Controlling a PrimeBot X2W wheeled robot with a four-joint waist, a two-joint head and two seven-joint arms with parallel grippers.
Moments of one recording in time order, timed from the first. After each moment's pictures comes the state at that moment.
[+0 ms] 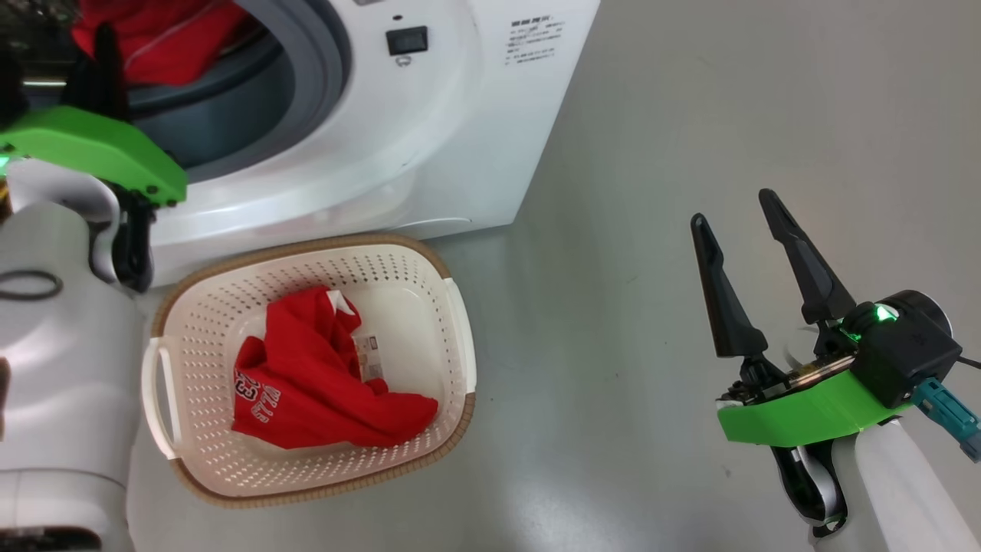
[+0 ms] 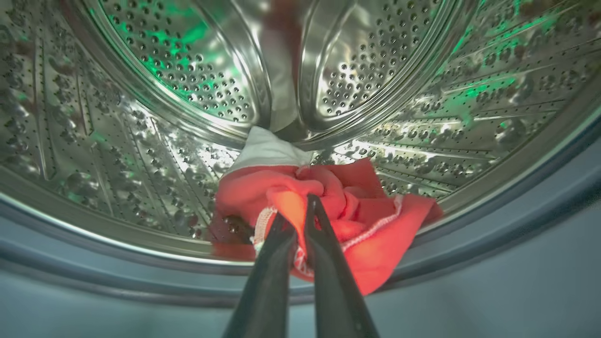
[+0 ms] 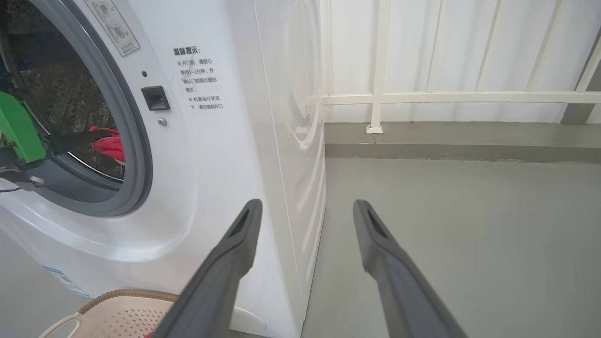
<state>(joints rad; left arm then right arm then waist) -1.12 0.16 -0.02 1.08 -0.39 -0.11 -0.24 -0.25 -0.07 0.11 0.02 0.25 0.12 -0.26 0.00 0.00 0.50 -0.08</state>
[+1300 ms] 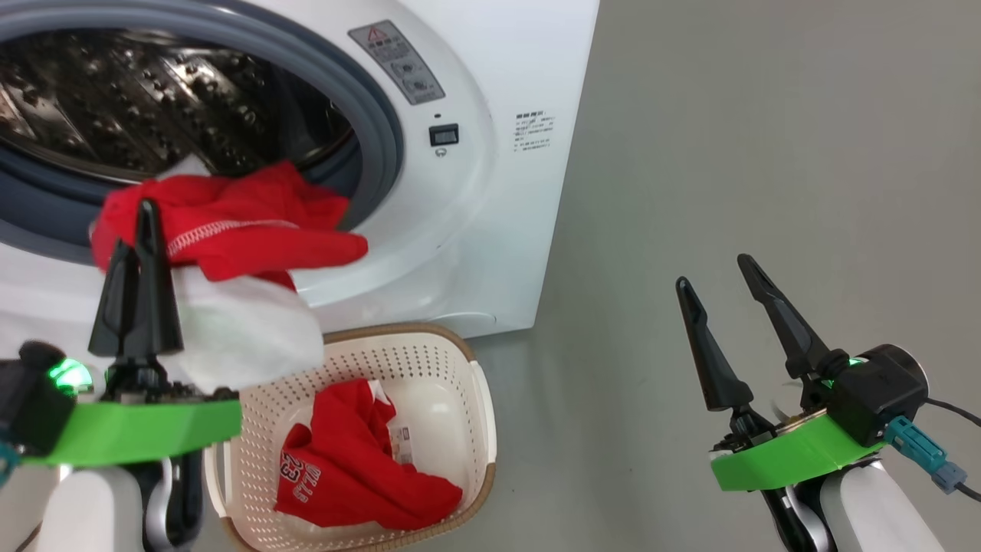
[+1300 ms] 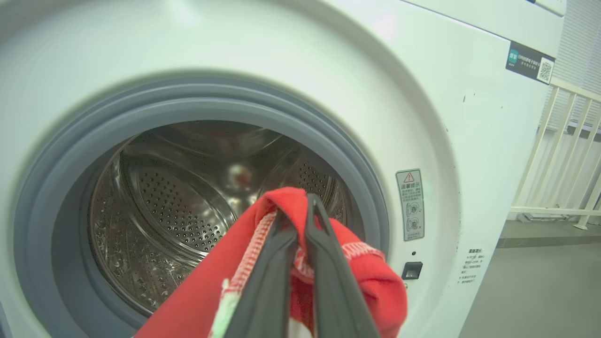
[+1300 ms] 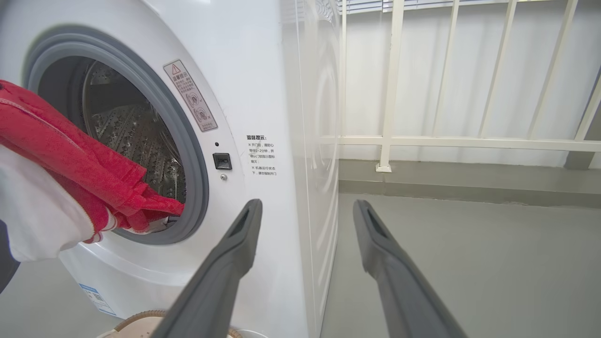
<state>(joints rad) -0.36 0.07 0.11 0.07 -0.29 -0.11 -0.26 -0.16 -0.08 0.13 0.07 0.25 0.12 -0.26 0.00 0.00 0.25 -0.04</state>
